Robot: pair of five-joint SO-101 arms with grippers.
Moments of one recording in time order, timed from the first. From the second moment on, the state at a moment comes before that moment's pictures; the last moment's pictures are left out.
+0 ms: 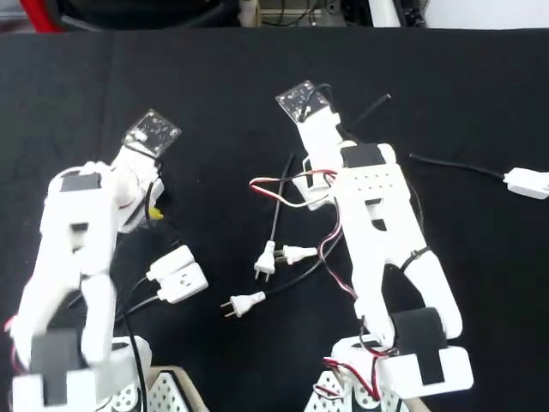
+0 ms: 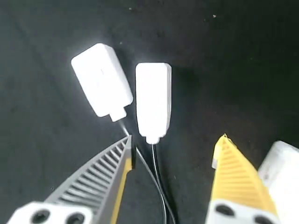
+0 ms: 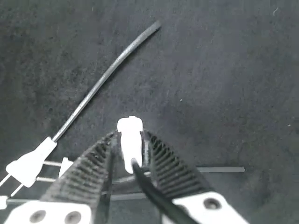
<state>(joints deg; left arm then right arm) -11.7 -13.5 35.5 52.1 -43.8 -9.1 -8.0 25.1 60.4 22.1</state>
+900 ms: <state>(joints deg) -9.6 8.3 22.6 51.6 -44.4 -9.1 -8.0 25.1 59.2 22.1</state>
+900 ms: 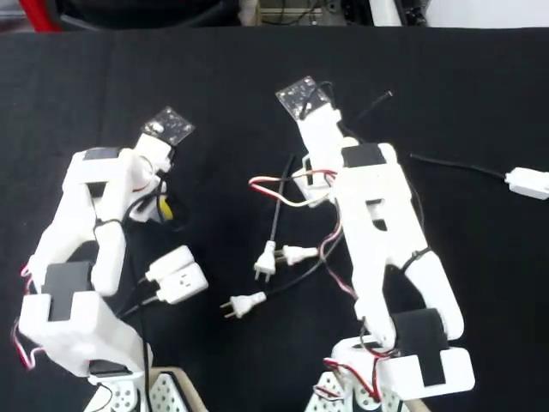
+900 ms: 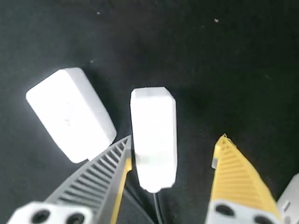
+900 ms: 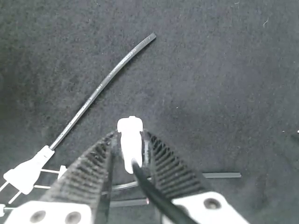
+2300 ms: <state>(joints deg) 20.7 15.9 5.5 65.2 -34.1 11.4 -7.8 17.8 65.5 22.2</state>
